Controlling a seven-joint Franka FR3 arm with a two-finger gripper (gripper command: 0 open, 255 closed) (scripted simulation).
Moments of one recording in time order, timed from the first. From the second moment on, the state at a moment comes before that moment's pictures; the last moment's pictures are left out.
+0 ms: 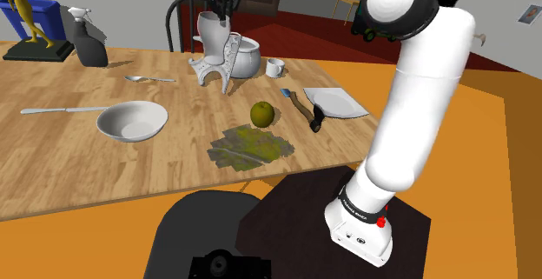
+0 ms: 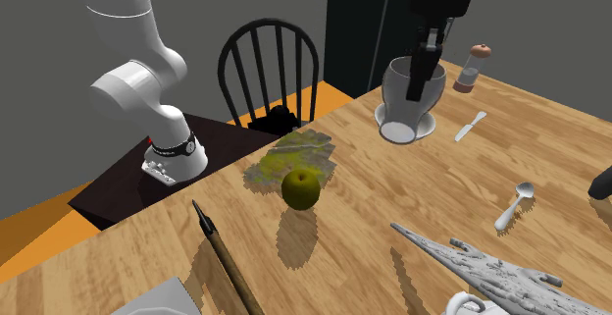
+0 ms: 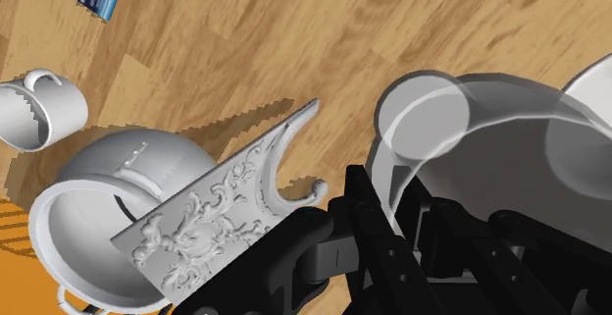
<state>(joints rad) -0.03 0.25 0.10 -1.31 -0.18 1.60 0.07</state>
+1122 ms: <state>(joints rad) -0.15 -0.35 -0.04 -2.03 -0.16 1.75 -0.16</state>
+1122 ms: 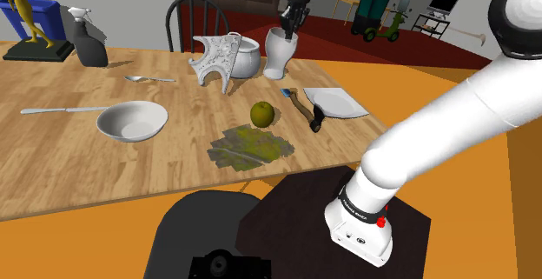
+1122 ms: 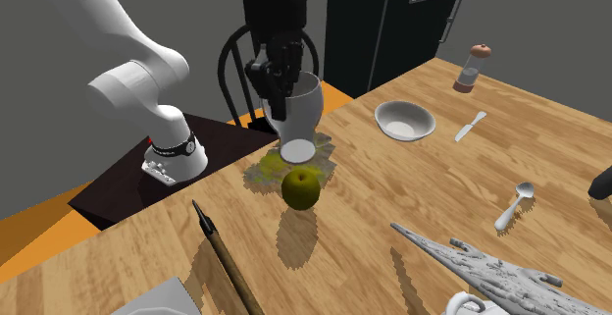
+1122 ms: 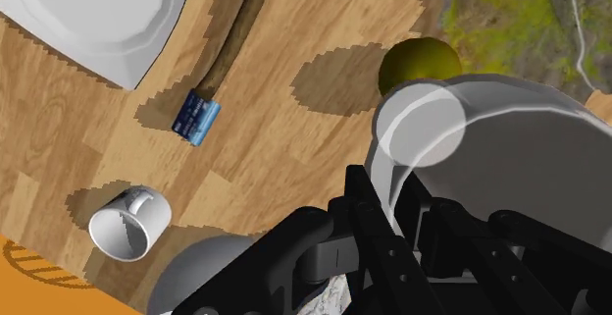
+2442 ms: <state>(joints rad) -0.32 -0.83 -0.31 -2.34 -0.33 1.66 -0.53</state>
